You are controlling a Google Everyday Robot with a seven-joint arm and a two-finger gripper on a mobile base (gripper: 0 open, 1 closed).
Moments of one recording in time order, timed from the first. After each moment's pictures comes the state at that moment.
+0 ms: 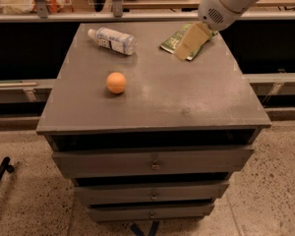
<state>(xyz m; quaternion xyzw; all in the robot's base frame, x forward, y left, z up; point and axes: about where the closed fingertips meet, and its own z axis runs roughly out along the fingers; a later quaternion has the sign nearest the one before) 0.642 -0.125 0.965 -0.48 0.81 0.03 0.32</state>
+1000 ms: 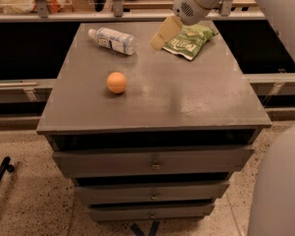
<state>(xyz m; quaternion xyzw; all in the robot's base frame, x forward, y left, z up) 0.704 -0.074 0.945 -0.46 0.83 0.10 0.31</state>
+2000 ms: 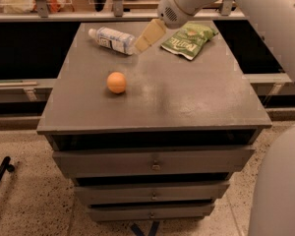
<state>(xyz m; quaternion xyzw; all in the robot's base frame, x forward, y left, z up) 0.710 -0.031 0.939 -0.47 0.81 0.12 0.33</state>
